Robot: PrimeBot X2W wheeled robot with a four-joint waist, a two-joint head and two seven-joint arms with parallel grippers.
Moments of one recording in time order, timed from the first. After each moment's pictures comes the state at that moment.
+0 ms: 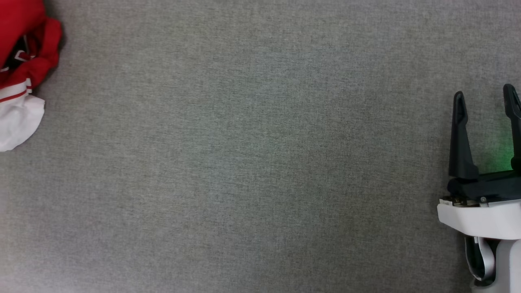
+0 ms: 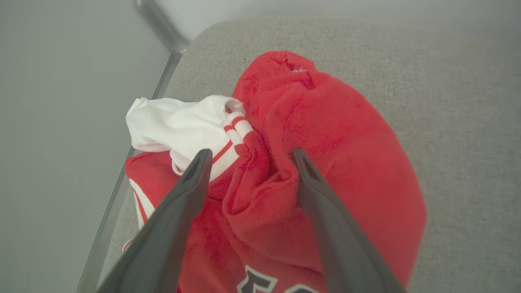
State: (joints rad) left arm -0.91 0.73 -0.02 0.52 -0.67 -0.13 0.44; right arm -0.19 -0.05 -0.09 -0.21 -0.05 0.13 -0.26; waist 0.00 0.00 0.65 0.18
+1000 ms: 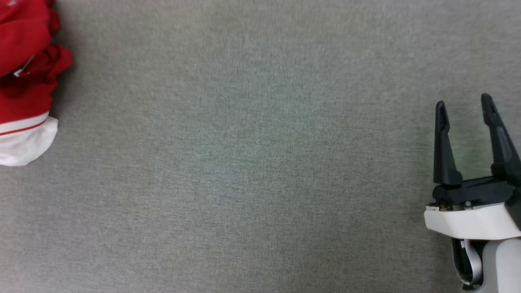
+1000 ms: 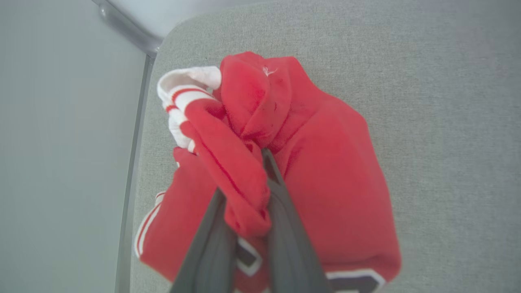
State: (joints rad) left arm -0.96 0.90 -0.36 0.48 -0.87 -0.13 0.66; right arm -0.18 -0.05 -0.05 -0.17 -0.01 0.13 -0.26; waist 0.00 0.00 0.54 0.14
